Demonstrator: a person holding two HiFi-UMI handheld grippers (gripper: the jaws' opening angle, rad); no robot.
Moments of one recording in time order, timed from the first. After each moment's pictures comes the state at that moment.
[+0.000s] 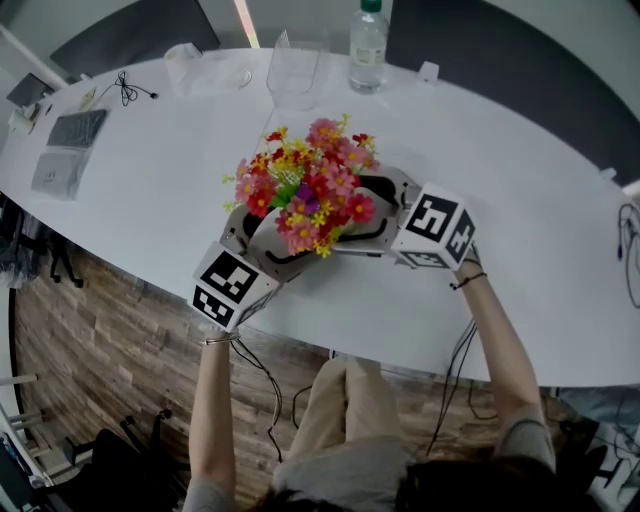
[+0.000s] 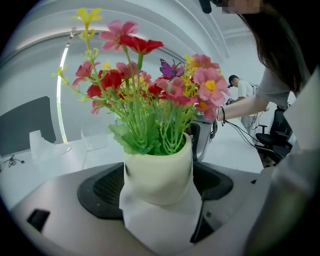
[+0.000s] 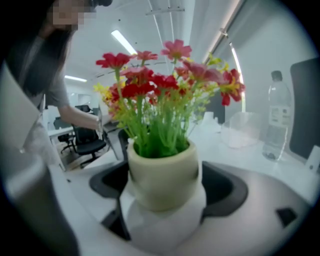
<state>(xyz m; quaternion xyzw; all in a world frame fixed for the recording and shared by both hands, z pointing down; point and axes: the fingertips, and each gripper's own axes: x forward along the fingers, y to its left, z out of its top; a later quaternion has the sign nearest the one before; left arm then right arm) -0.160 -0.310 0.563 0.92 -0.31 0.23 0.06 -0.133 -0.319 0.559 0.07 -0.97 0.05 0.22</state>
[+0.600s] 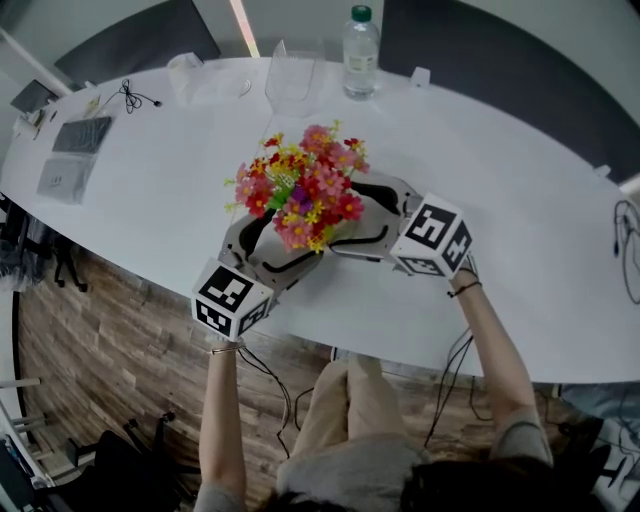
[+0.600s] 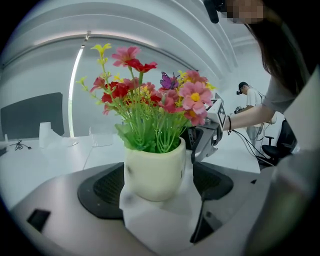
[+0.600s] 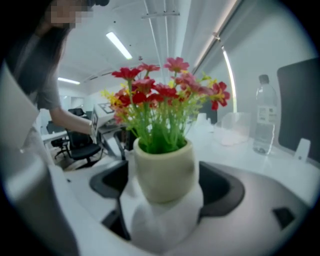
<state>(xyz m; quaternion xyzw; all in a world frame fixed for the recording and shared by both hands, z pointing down) -0.163 -0.300 0.552 0.92 -0.36 0.17 0.09 -0.119 -0.315 0.555 0.11 -0.97 0.06 0.21</state>
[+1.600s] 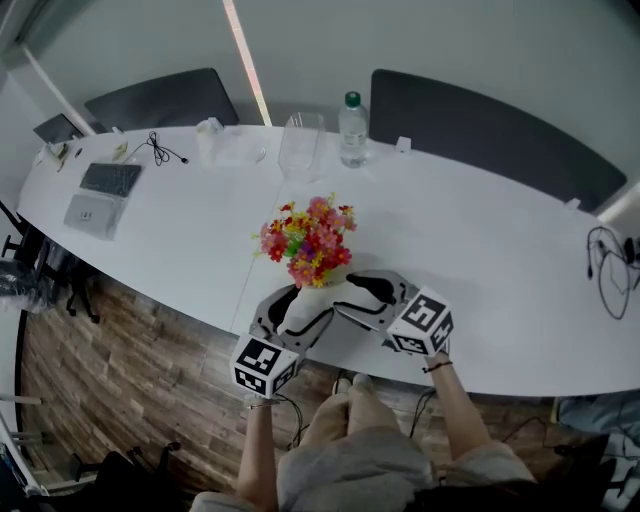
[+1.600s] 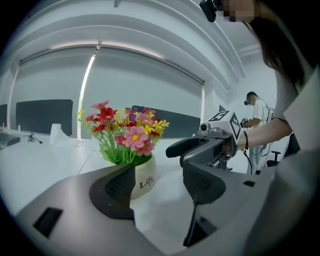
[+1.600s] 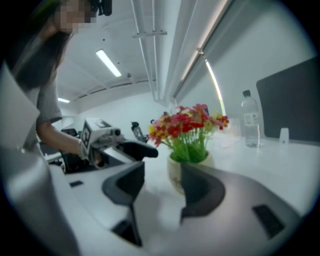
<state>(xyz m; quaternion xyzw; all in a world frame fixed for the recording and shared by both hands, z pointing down) -0.138 -0.239 0.506 0.90 -0.40 0.11 0.11 -0.103 -0.244 0.507 0.16 -0.97 0.12 0.12</state>
